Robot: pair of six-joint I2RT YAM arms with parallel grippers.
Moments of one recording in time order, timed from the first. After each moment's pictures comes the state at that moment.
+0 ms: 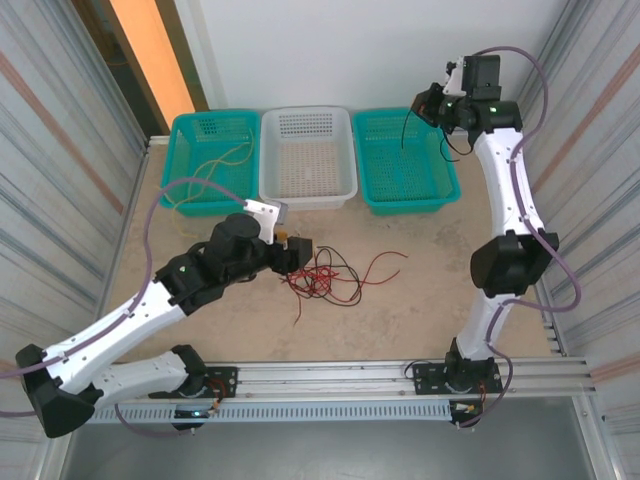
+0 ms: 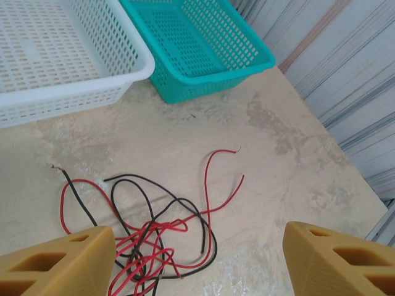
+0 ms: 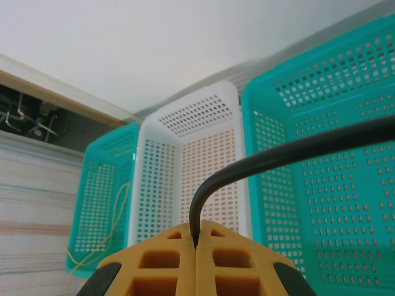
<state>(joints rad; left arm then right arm) -0.86 1.00 0.97 -0.46 -0.06 -0.48 0.06 1.93 2.18 -0.84 -0.42 0.57</state>
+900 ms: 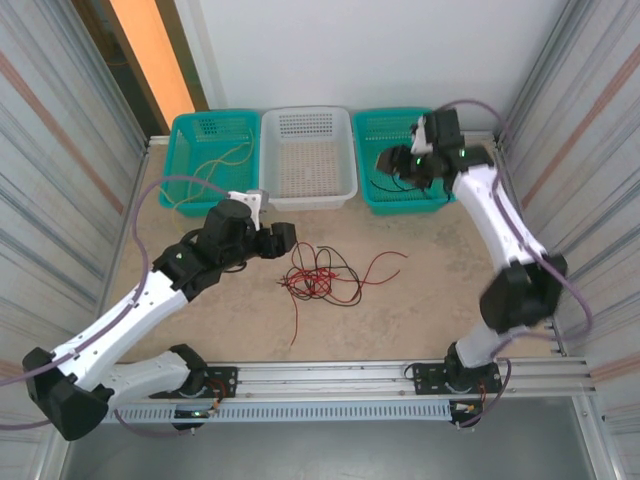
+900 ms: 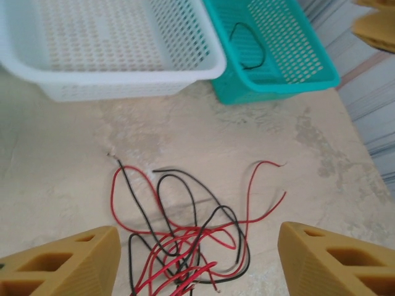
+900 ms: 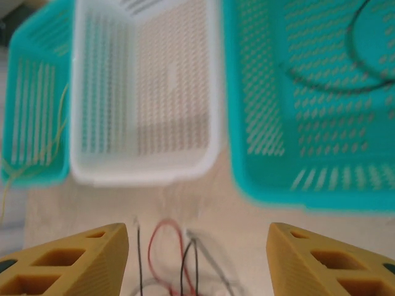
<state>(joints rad) -0.67 1.06 0.98 -0.54 -0.01 -0.55 0.27 1.54 1.52 -0.78 -0.28 0.52</state>
